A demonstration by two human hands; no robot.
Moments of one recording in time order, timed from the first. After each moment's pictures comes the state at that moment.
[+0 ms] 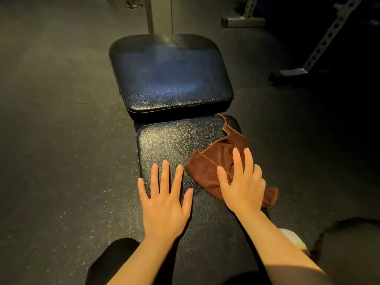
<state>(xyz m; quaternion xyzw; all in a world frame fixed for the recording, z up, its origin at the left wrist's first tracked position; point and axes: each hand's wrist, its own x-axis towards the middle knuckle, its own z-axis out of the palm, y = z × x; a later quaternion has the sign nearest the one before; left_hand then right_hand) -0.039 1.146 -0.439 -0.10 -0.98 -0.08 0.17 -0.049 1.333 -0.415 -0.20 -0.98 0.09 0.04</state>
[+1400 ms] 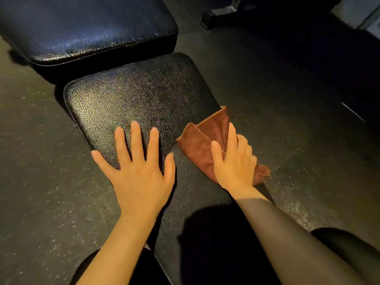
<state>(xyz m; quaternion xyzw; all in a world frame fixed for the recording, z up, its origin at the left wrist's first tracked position) -0.032 1.137 -0.448 -0.20 -0.96 -0.15 0.16 0.037 1.318 -0.454 -0.39 -0.91 0.10 0.08</state>
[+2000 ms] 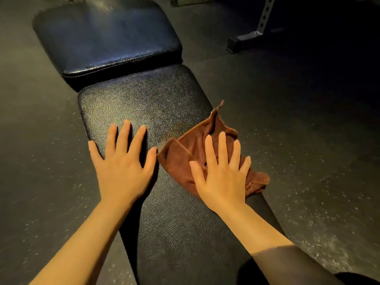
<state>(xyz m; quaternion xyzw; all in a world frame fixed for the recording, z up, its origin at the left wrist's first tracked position) -0.032 1.140 -0.447 -0.17 -0.96 -0.12 0.18 0.063 1.317 -0.462 -0.21 -0.97 0.10 0.06</state>
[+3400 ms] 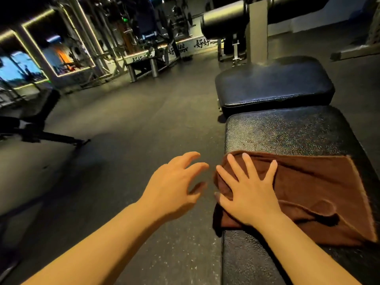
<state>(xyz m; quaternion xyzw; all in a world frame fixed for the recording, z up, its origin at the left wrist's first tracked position) 0.067 1.040 -0.347 -0.11 -0.99 -0.01 0.07 0.000 1.212 -0.449 0.22 -0.97 0.05 0.08</state>
